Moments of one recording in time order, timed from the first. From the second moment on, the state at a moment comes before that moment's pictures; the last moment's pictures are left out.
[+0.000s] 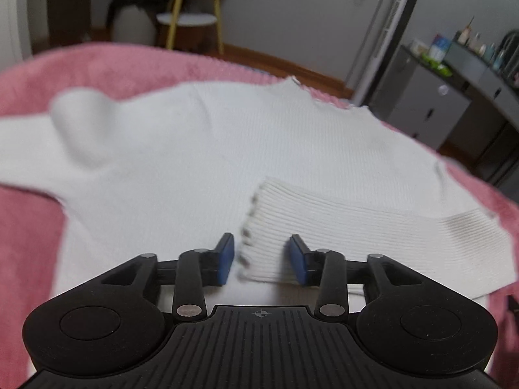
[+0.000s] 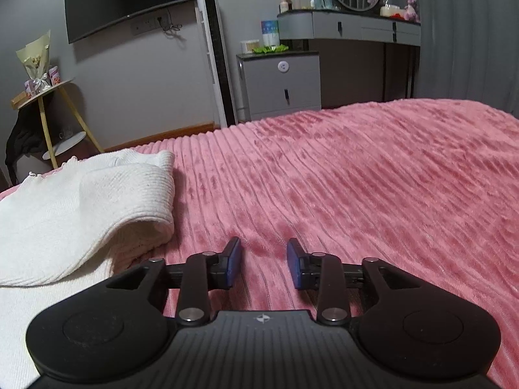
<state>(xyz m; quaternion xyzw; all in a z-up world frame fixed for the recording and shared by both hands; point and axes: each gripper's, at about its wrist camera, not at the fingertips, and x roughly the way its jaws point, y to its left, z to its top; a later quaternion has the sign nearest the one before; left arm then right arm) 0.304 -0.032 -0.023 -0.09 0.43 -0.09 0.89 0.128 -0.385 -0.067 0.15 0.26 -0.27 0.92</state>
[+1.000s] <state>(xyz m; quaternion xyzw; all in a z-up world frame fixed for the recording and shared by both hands) 0.303 0.023 -0.014 0.00 0.37 0.00 0.93 0.168 -0.356 -0.042 0.14 0.24 -0.13 0.95</state>
